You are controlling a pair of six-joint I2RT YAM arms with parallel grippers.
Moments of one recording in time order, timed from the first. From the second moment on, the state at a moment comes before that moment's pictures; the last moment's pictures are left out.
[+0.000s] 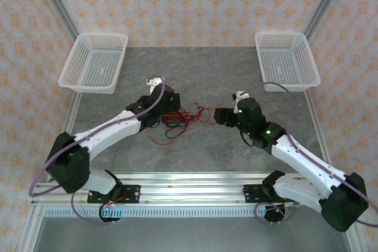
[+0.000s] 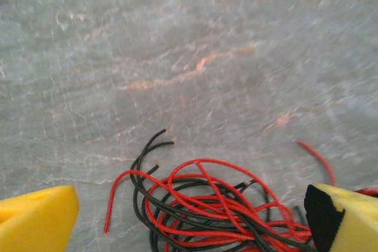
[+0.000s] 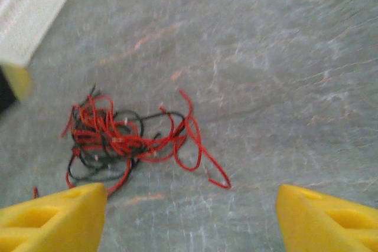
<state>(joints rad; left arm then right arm) -0.60 1.39 0.98 -0.35 -0.45 -0.57 0.62 1.02 0.71 -0.31 0.07 0.48</state>
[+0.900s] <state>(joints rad) -0.30 0.97 0.60 -0.36 -0.09 -0.74 0.81 1.93 1.29 -0.38 0.12 0.03</state>
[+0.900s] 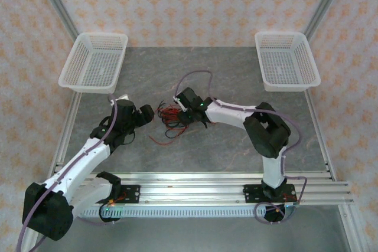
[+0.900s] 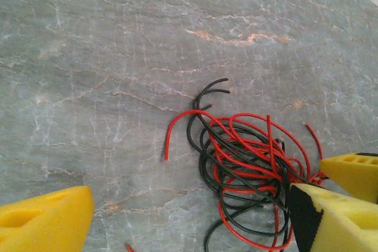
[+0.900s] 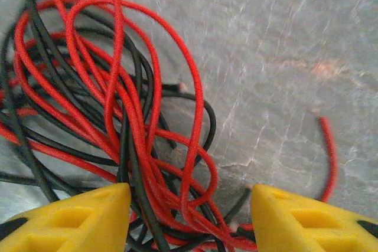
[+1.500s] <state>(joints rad) -0.38 1.03 0.55 -0.23 0.05 -0.74 0.72 1.79 1.22 -0.35 0.05 0.17</state>
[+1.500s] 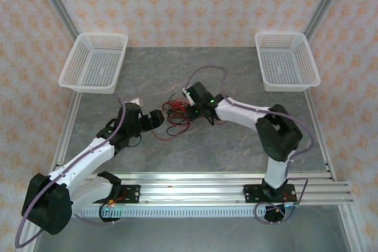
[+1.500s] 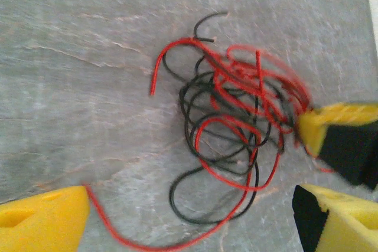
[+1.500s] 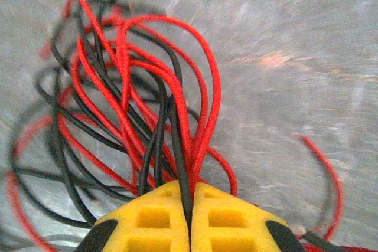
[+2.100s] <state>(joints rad) -0.61 1.60 0.85 -0.06 0.03 -0.74 0.55 1.45 0.78 -0.16 -0.07 0.75</state>
